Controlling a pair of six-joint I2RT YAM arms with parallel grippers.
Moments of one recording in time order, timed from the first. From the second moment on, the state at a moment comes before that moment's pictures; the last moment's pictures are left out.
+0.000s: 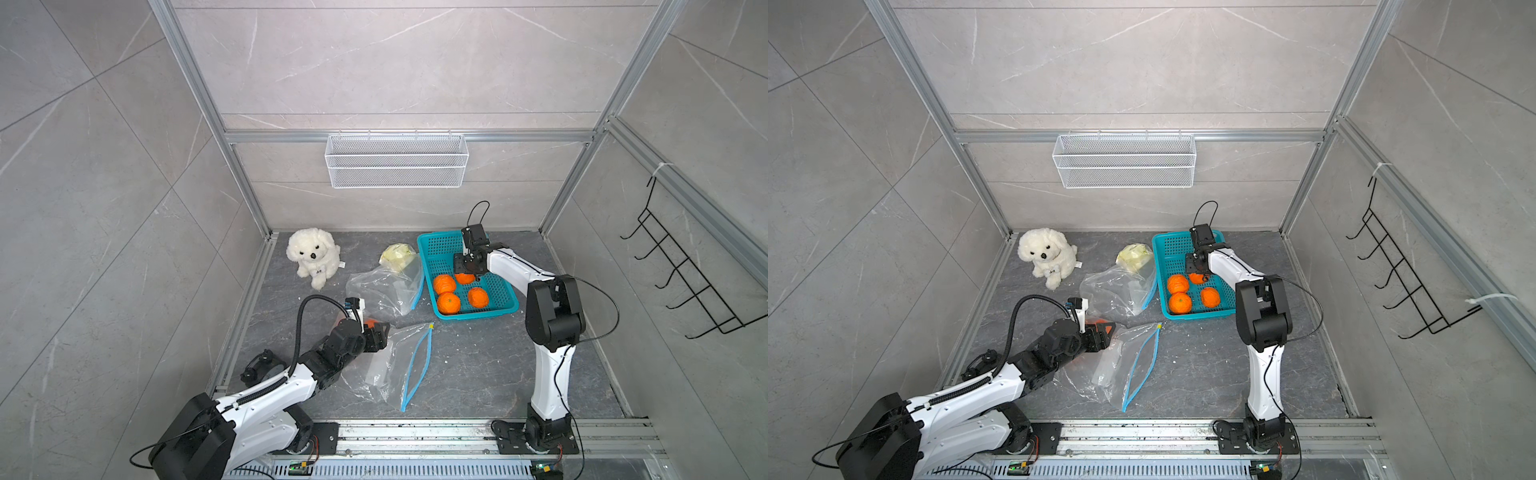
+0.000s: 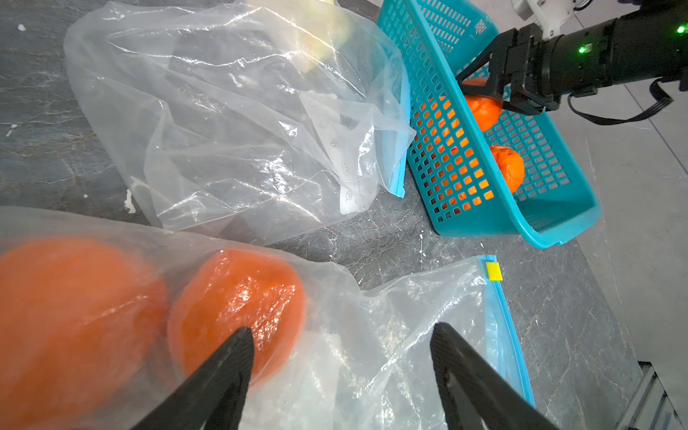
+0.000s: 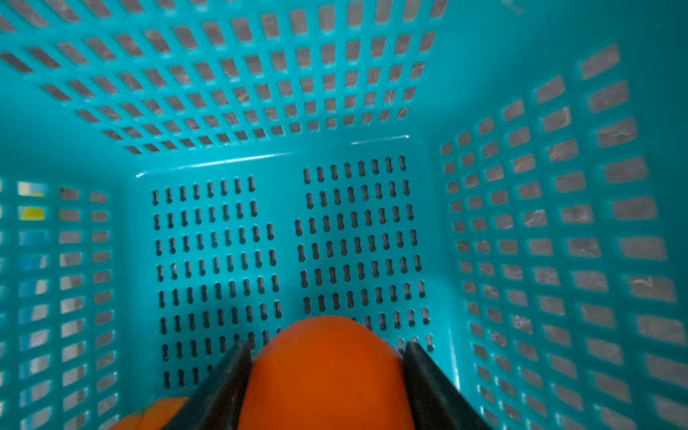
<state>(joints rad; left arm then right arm) -0.73 1.06 0.39 0.14 -0.08 -0.66 0.25 2.10 1.64 -0.57 0.13 0.21</state>
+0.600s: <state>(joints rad) -0.97 1.19 0.48 0.13 0.05 -0.57 0.25 1.91 1.56 -0.57 0.11 0.21</state>
